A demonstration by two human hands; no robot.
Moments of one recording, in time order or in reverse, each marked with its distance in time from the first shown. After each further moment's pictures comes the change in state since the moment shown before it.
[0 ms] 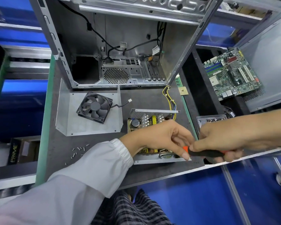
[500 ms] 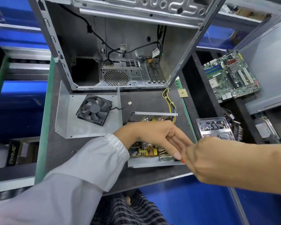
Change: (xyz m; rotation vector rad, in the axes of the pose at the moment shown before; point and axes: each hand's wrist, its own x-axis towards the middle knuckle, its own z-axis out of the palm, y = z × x) left_hand -0.004 0.008 -0.025 -0.017 -0.234 -0.061; right_hand 0.000 0.003 0.033 -1.528 0.123 -0.585
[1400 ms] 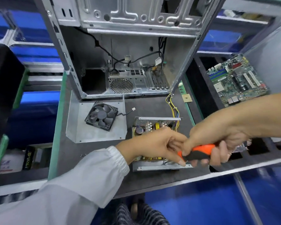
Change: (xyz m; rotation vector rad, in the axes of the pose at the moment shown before) left_hand -0.008 -0.005 0.027 0.039 0.285 -0.005; right_hand 0.003 0.054 -0.023 1.948 -0.593 0.237
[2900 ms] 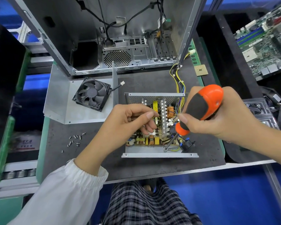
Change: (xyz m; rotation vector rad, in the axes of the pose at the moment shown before) left_hand -0.045 -0.008 0.010 0.092 0.784 0.009; right_hand 0.095 0.063 -0.031 -0.016 0.933 -1.534
